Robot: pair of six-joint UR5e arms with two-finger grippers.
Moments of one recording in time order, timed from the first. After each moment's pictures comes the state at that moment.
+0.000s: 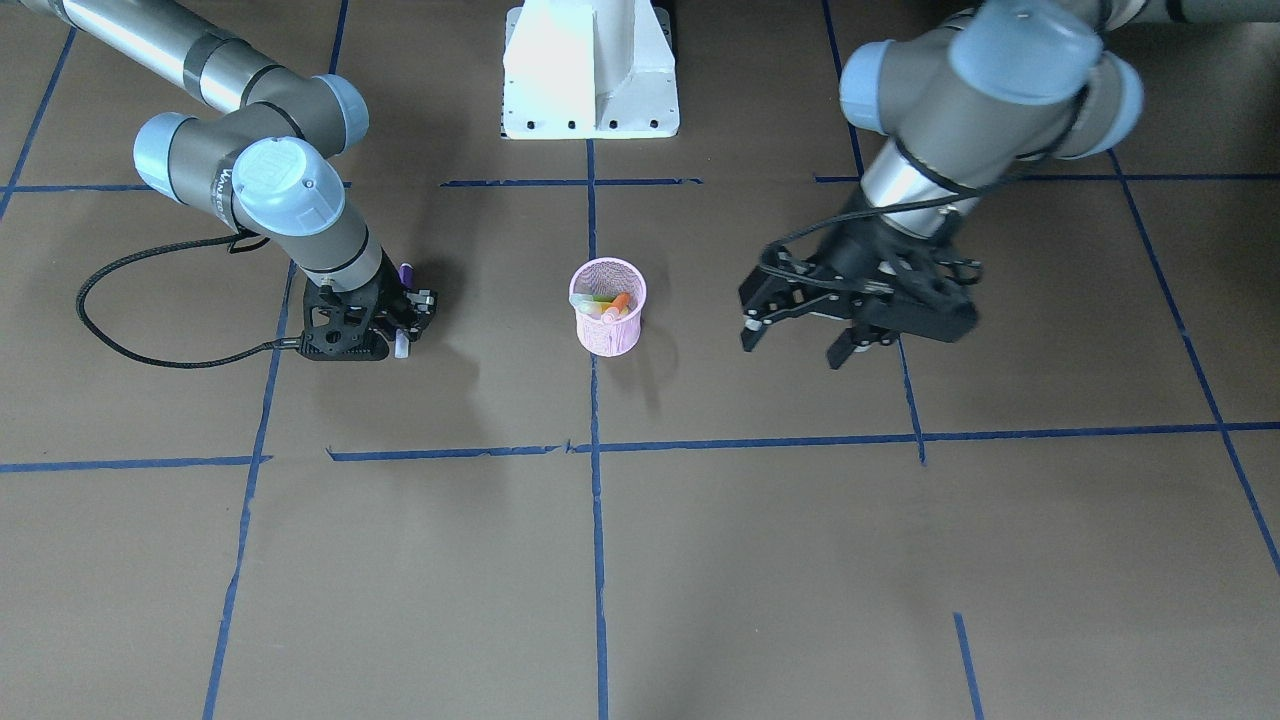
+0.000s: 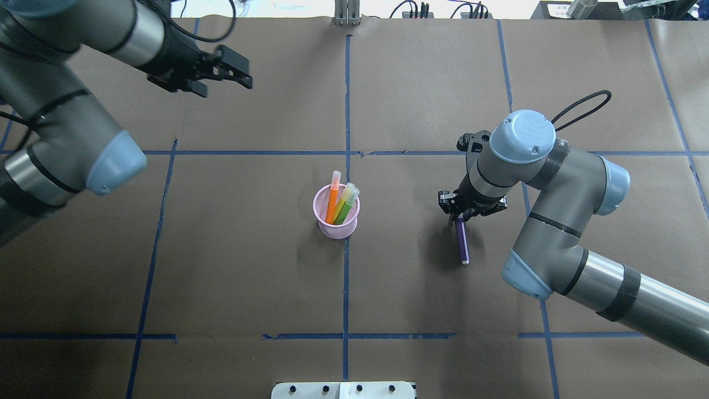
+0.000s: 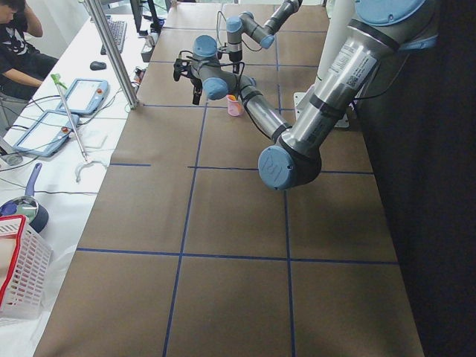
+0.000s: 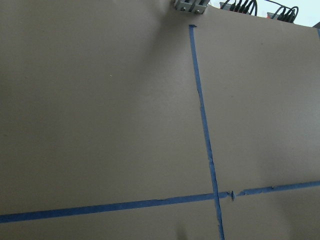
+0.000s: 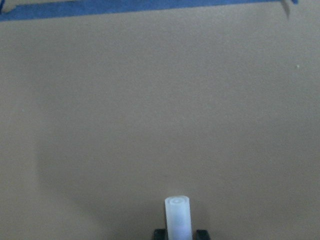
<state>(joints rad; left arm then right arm) -0.96 -2.14 -1.70 -1.95 -2.20 -1.12 0.64 -1.16 1.64 -1.37 2.05 1.16</state>
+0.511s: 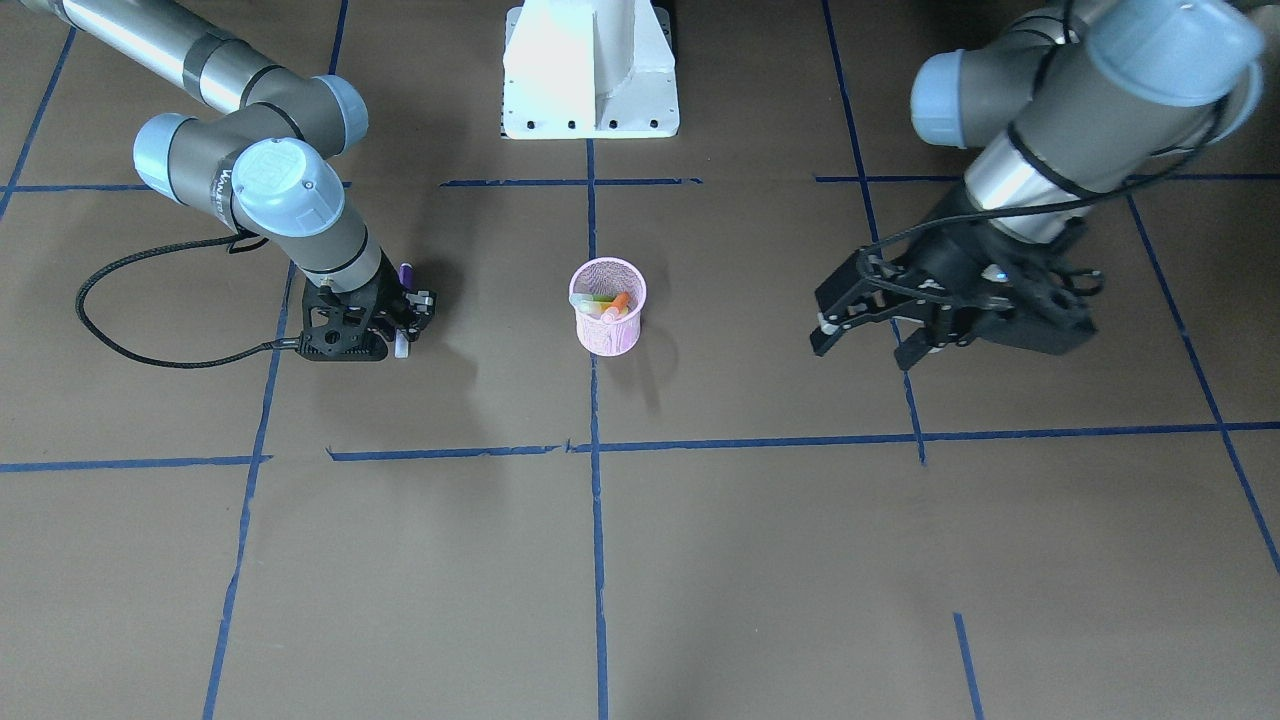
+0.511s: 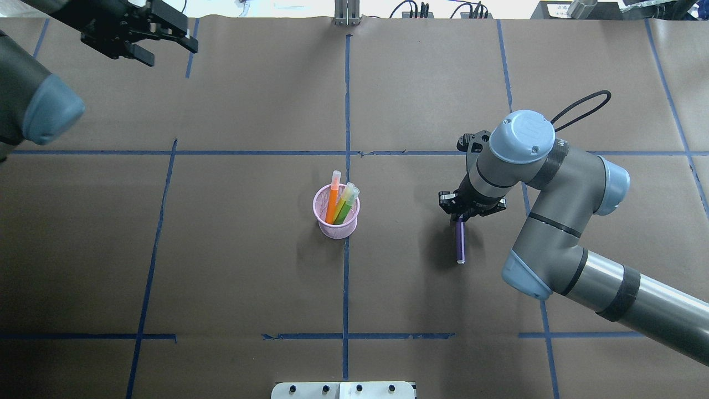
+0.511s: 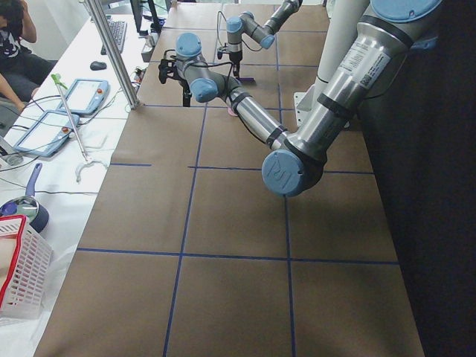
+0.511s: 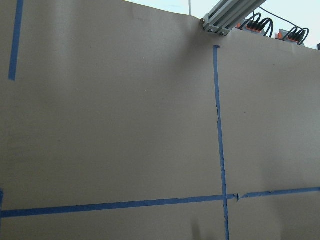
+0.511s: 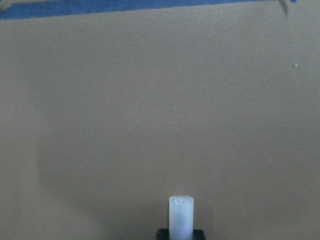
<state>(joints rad) -1.14 -2.10 -1.69 -1.94 -2.40 -1.01 0.64 -1.16 1.64 -1.38 2.05 1.16</state>
